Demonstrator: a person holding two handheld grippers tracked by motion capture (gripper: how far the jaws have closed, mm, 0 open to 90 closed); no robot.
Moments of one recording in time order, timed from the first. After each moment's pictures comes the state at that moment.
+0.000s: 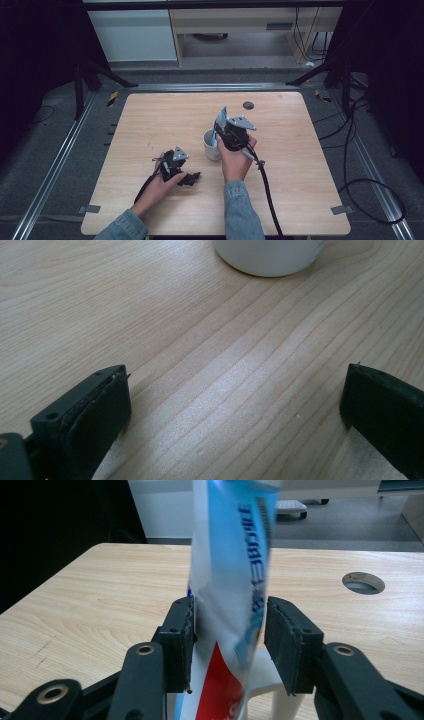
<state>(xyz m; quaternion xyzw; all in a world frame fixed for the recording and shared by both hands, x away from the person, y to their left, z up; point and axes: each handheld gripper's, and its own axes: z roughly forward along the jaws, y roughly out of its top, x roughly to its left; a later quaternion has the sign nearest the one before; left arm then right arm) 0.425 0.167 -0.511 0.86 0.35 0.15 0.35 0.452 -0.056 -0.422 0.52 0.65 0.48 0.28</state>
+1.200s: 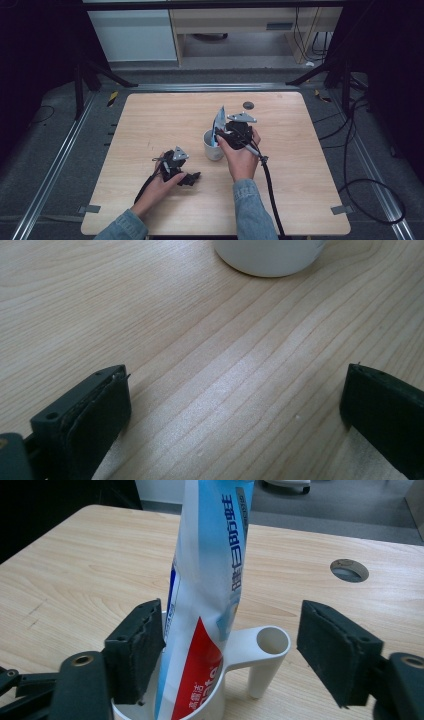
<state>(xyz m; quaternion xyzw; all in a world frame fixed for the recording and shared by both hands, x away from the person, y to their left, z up) 0.425 0.167 -0.511 0.85 0.35 0.16 0.35 0.452 -0.064 -0.402 0.51 0.70 0.42 0.27</state>
